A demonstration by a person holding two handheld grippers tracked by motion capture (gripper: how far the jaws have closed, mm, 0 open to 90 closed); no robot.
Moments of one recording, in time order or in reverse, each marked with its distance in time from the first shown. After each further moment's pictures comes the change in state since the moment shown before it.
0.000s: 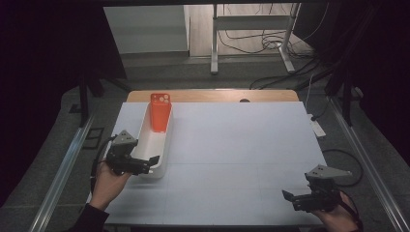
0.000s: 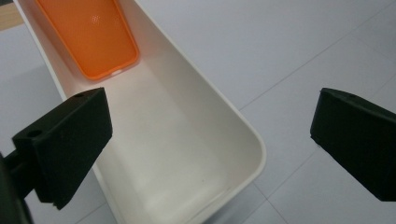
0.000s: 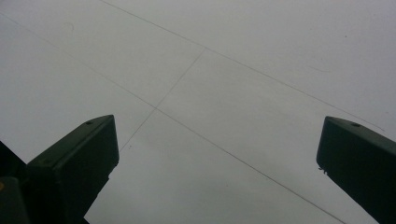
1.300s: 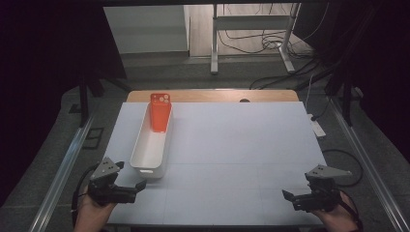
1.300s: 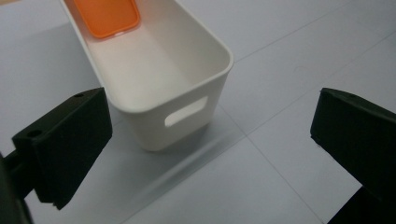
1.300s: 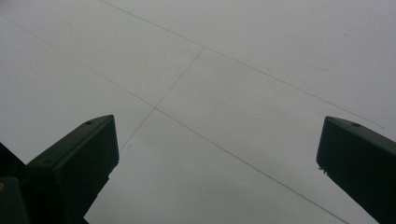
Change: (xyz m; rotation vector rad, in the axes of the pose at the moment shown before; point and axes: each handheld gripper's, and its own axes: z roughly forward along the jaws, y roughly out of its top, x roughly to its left) left arm -0.025 -0.061 -0.043 -0.033 0.046 -0.020; right arm -0.001 0.000 0.000 0.005 -0.001 0.006
